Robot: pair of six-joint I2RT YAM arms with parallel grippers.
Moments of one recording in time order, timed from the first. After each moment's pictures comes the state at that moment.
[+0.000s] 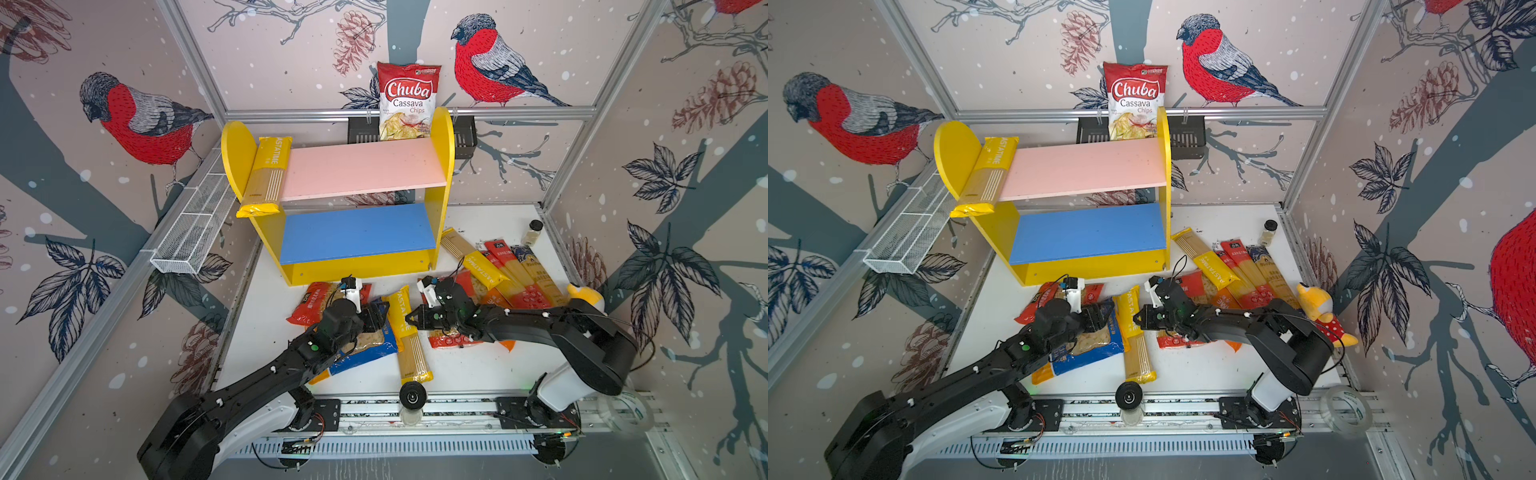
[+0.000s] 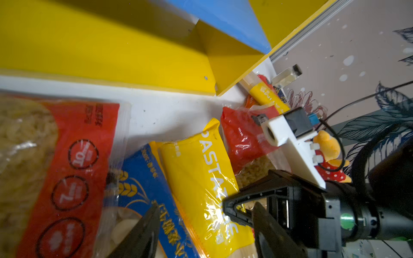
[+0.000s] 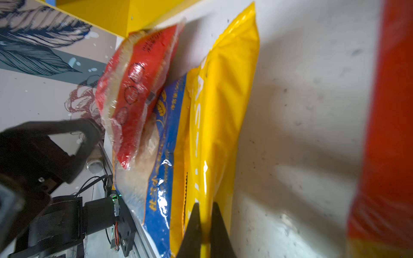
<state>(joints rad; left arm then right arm) -0.69 0.89 0.36 0.13 -0.01 -0.73 0.86 1.54 0.63 0.24 -0.35 0.76</state>
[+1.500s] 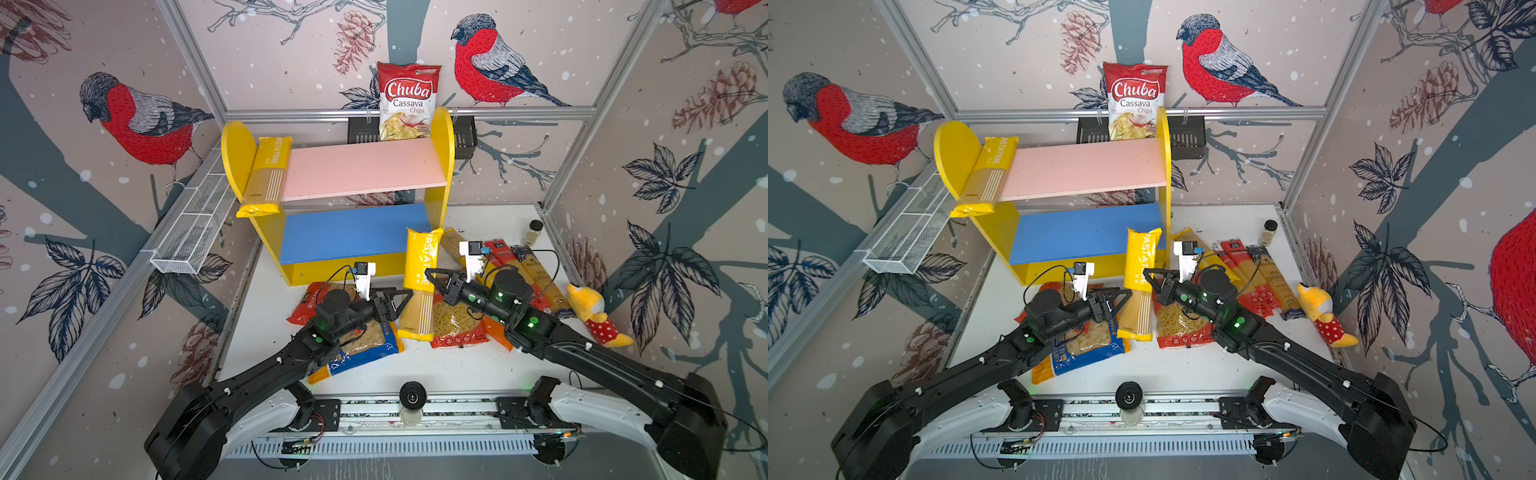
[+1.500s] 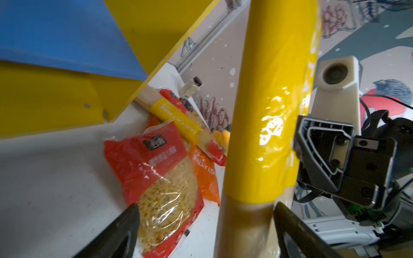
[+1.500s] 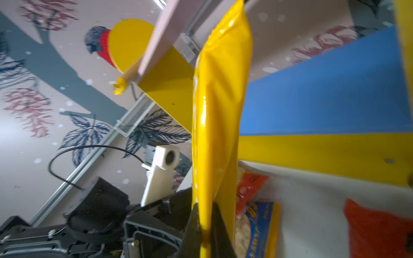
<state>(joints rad) -0.68 1.01 0.43 0.53 0.38 -0.81 0.86 1.02 0.72 0.28 -0.19 0.68</state>
